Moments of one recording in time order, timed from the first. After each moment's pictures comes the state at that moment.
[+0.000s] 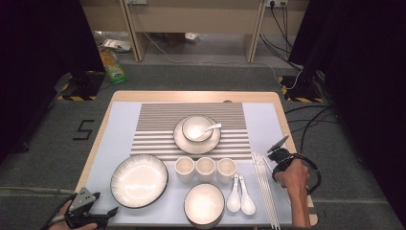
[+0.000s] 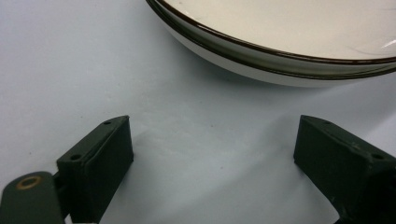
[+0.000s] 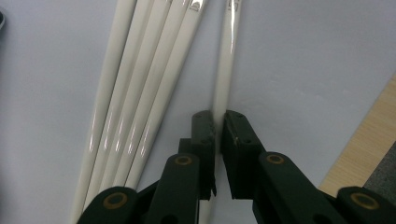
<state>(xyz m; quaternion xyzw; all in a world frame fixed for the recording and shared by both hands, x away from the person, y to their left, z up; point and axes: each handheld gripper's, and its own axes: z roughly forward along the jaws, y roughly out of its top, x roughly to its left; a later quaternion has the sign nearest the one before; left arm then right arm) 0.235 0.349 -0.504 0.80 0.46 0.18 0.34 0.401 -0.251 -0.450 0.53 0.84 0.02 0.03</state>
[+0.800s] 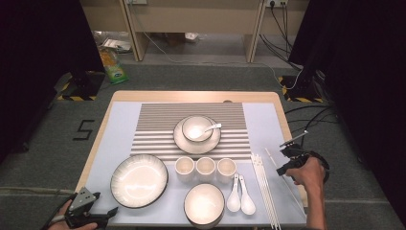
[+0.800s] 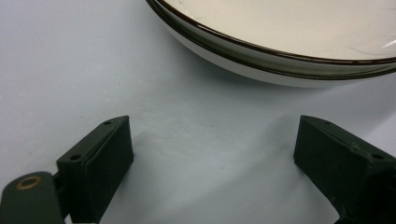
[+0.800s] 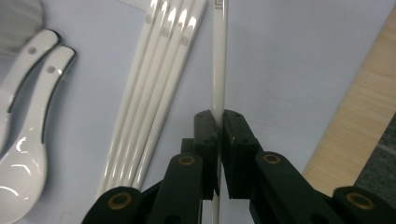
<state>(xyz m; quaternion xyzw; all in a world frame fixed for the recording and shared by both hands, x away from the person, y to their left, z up) 0.235 0.349 -0.504 0.80 0.46 0.18 0.34 0.393 -0.283 -0.420 0.53 0.84 0.14 0.02</state>
